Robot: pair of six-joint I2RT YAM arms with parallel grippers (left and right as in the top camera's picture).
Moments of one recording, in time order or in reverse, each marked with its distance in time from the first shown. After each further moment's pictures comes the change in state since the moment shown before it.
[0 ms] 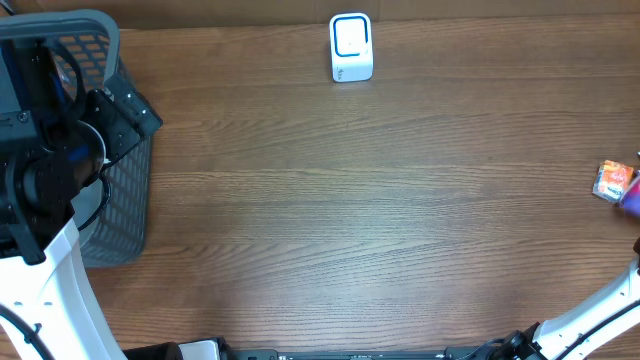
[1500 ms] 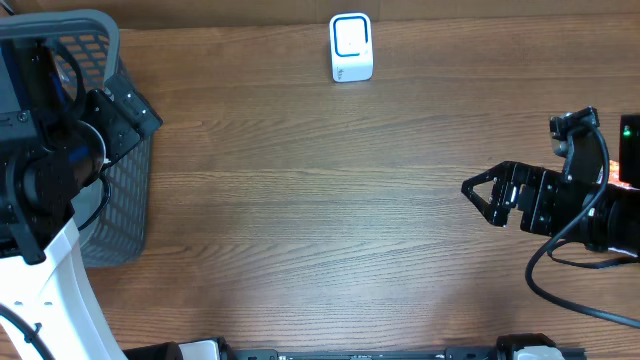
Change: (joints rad) left arm 0.000 0.000 0.000 0.000 0.000 0.000; right arm 0.840 -1.041 -0.504 -0.233 -0.588 -0.217
